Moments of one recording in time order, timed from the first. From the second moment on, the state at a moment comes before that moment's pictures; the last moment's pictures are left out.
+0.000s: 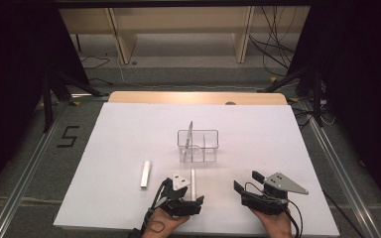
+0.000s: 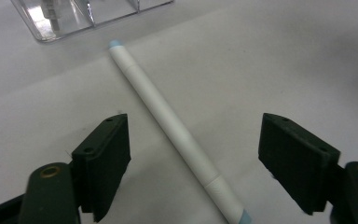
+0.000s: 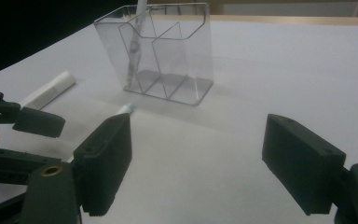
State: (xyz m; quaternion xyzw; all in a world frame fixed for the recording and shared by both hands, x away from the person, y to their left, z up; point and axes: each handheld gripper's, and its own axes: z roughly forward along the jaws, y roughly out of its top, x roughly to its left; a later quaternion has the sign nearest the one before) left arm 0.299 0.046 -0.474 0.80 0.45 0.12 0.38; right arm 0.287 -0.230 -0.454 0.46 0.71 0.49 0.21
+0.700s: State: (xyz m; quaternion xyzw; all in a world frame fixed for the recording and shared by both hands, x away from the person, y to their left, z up) left arm 0.300 0.036 -0.486 0.81 0.45 0.13 0.35; right arm 0.286 -0.229 -0.455 0.46 0.71 0.49 0.21
